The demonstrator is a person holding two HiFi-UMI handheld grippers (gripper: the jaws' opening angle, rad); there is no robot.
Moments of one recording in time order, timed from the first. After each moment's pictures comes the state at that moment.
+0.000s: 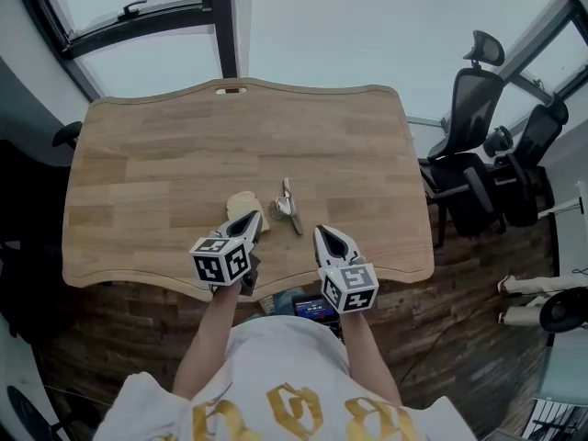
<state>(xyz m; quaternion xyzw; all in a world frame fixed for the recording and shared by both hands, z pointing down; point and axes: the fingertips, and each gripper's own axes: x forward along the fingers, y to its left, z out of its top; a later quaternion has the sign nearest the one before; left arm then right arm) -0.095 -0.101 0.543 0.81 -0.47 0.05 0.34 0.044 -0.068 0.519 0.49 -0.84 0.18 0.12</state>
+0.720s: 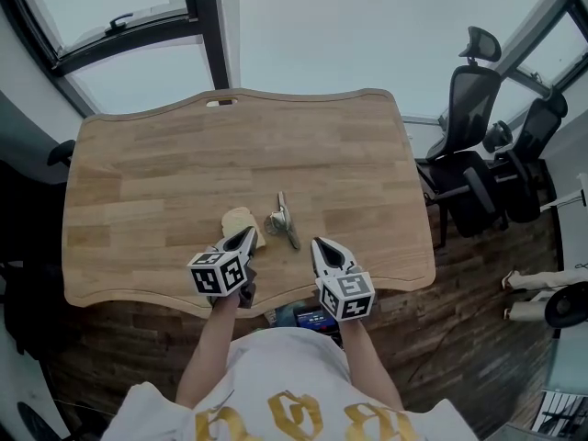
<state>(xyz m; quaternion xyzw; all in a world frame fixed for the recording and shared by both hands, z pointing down) -0.094 -0.114 0.575 0.79 -0.47 0.06 0.39 0.054 -0.083 0.545 0.50 -0.83 0.22 0.13</state>
